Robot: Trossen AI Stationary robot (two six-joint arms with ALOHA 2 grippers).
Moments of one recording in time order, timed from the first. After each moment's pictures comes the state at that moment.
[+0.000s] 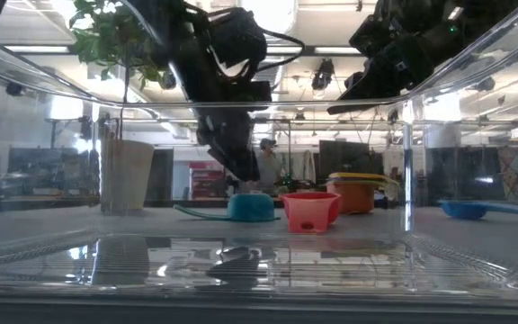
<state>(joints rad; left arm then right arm) 0.08 1.82 1.18 -0.39 -0.10 -0.14 -0.22 1.17 0.65 0.01 -0.21 -0.25</state>
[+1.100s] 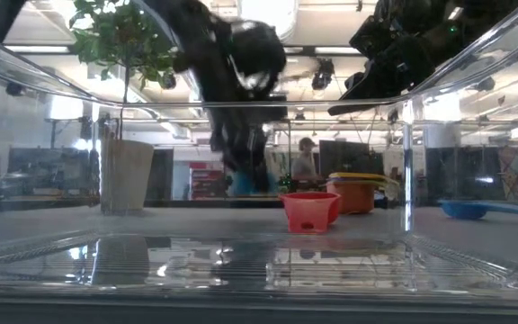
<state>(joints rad) 0.10 1.93 1.31 -0.48 -0.07 -0.12 -0.22 1.17 0.65 0.01 -0.21 -0.26</state>
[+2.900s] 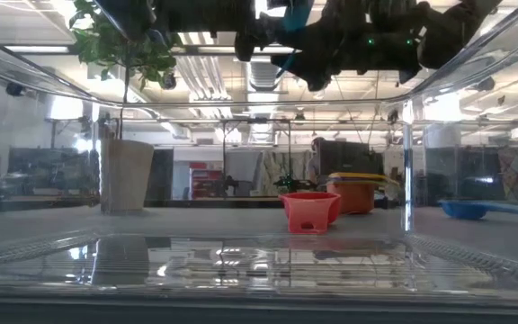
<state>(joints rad) 0.07 1.62 0.99 0.75 -0.01 -0.06 -0.25 1.45 0.71 0.76 -0.39 0.00</state>
